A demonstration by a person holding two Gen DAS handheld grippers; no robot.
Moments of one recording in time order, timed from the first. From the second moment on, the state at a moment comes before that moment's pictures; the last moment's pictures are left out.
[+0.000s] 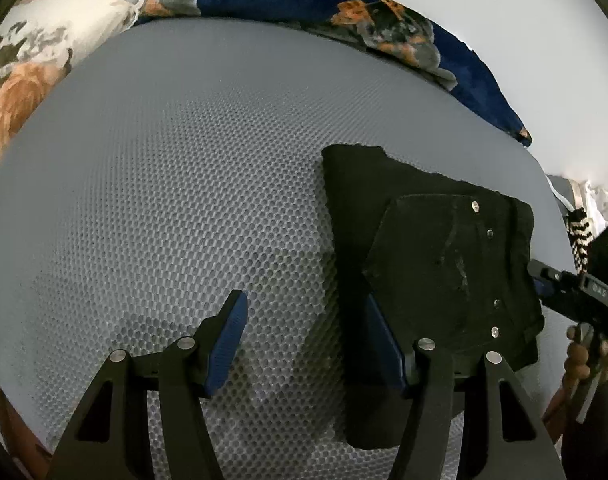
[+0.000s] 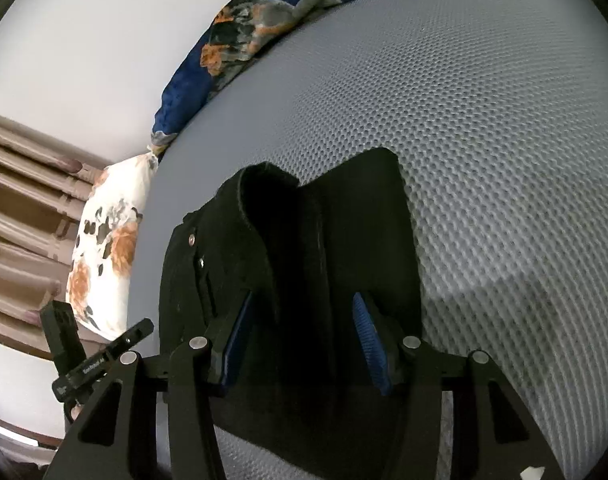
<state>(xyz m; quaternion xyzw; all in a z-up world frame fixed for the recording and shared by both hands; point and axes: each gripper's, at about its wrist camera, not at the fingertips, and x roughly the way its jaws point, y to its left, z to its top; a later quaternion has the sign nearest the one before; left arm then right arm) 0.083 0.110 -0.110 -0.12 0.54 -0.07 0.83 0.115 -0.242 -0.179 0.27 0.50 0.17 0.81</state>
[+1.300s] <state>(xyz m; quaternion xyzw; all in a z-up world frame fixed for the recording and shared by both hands) 0.126 0.053 -0.115 -0.06 0.52 -0.11 0.84 0.104 -0.286 -0.174 0.34 0.44 0.09 0.82</state>
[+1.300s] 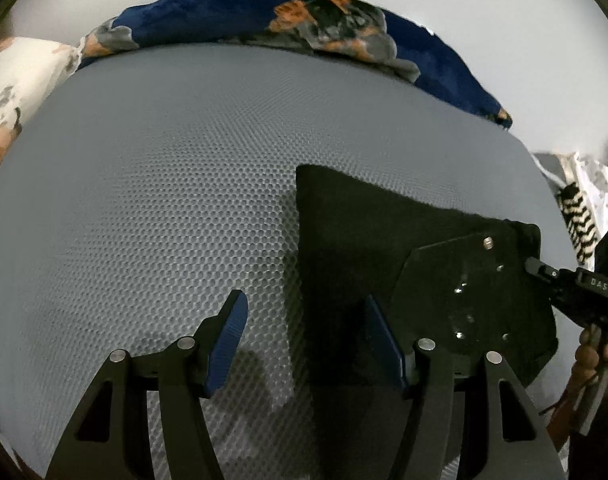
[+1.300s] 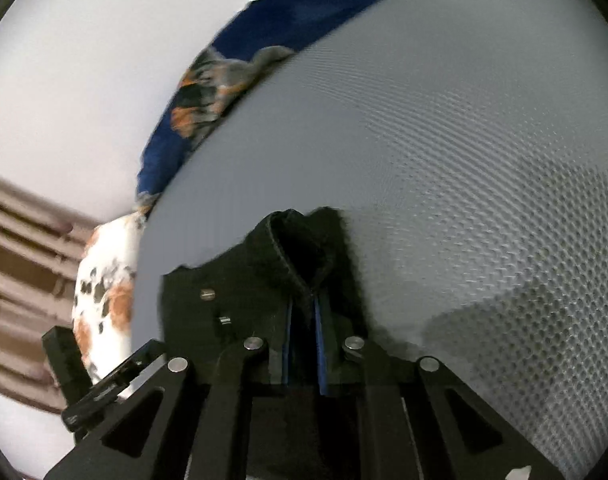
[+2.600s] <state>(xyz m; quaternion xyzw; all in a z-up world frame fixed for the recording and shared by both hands) 0.046 0.052 -0.129 -0.01 0.54 -0.14 0.83 0.010 -0.232 -0.137 0.20 0.46 0.04 0.86</state>
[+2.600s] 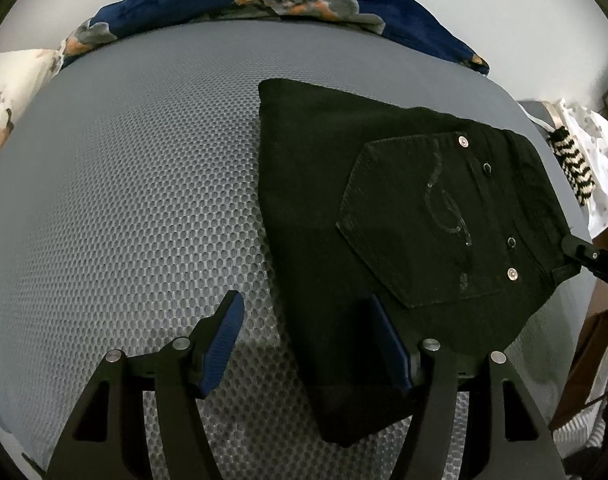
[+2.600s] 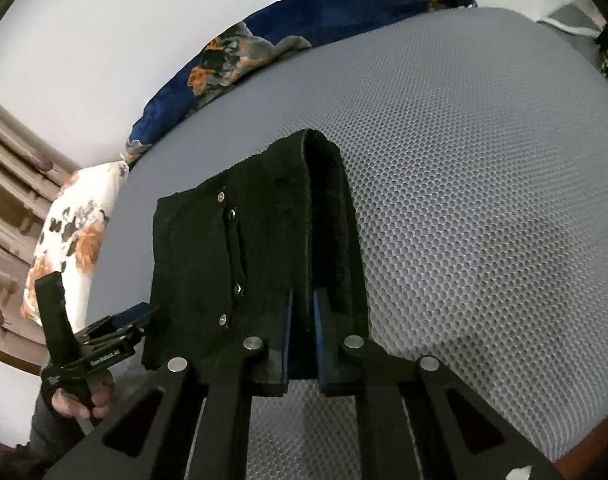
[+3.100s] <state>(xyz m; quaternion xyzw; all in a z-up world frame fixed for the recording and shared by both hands) 0.039 0.054 -0.140 -0.01 0.54 -0.15 0.83 0.002 -0.242 -0.160 0.23 0.48 0.02 0.85</state>
